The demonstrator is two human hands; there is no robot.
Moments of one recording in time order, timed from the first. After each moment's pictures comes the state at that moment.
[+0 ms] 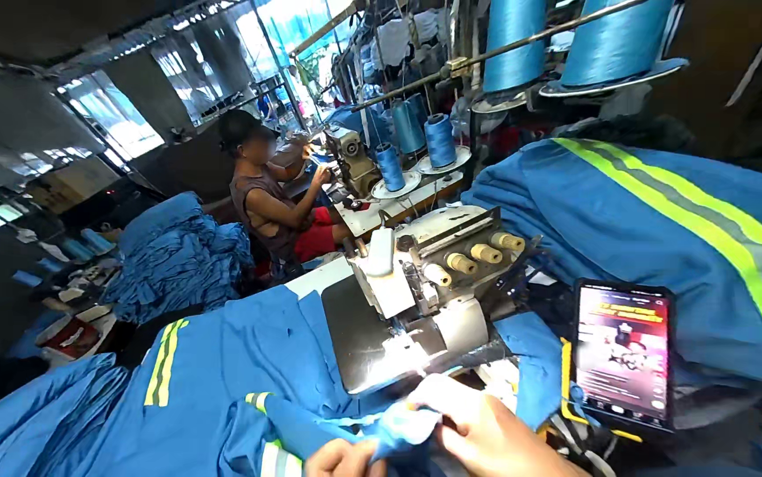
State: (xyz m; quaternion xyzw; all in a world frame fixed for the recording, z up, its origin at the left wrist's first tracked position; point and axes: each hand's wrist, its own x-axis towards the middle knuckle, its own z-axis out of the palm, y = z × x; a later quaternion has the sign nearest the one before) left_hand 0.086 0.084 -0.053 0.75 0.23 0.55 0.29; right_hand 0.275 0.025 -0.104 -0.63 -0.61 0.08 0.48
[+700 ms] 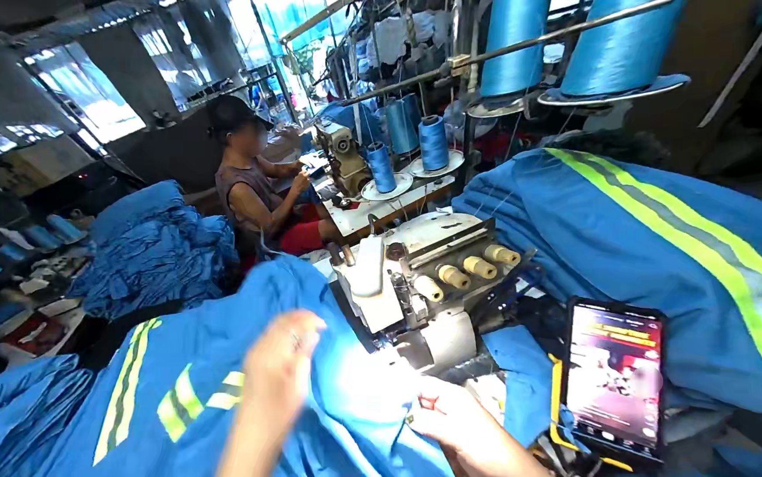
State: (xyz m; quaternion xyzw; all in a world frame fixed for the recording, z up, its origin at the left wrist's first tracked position) left_hand 0.127 0.235 0.012 0.92 0.21 0.30 0.16; right_hand 0.278 0.043 -0.097 -0.48 -0.28 0.46 0.69
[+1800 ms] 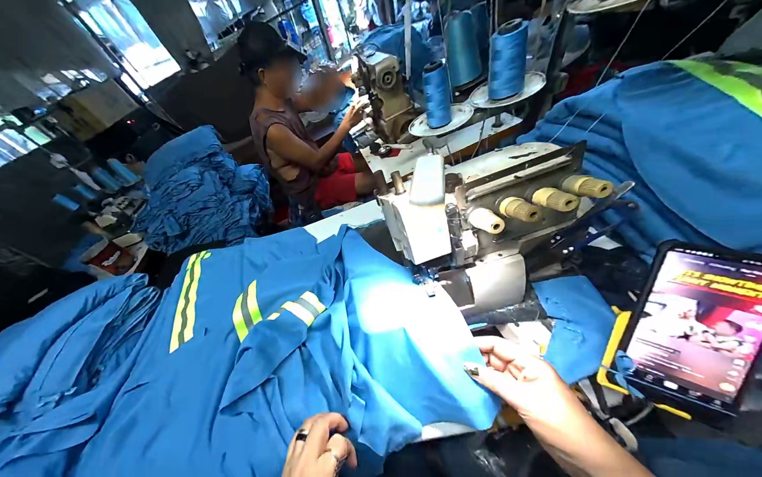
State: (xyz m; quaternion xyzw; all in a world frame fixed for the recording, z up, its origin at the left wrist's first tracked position) left_hand -0.011 0.115 -0.088 0.91 0.30 0.20 0.20; right_hand 0.269 0.009 -0.129 -0.56 -0.30 0.34 0.69
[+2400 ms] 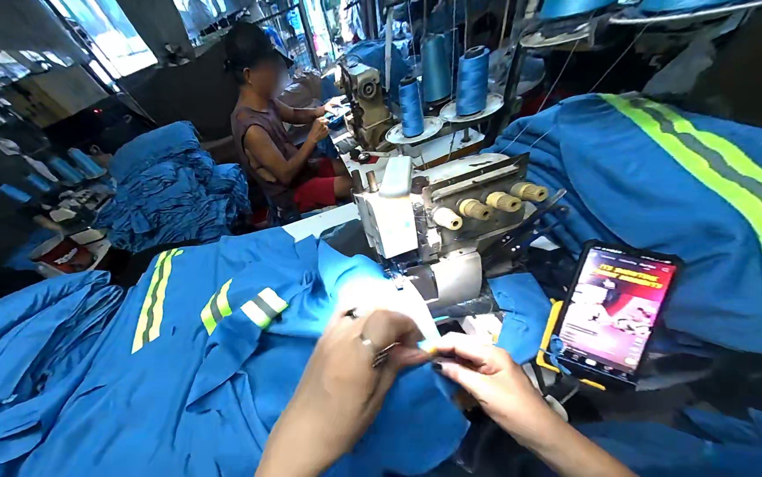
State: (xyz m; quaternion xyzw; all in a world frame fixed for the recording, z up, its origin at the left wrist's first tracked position) left_hand 0.111 0.134 0.006 0.92 0.02 0.31 0.23; right_hand 0.276 -0.003 -0.121 -0.52 -0.47 0.25 0.67
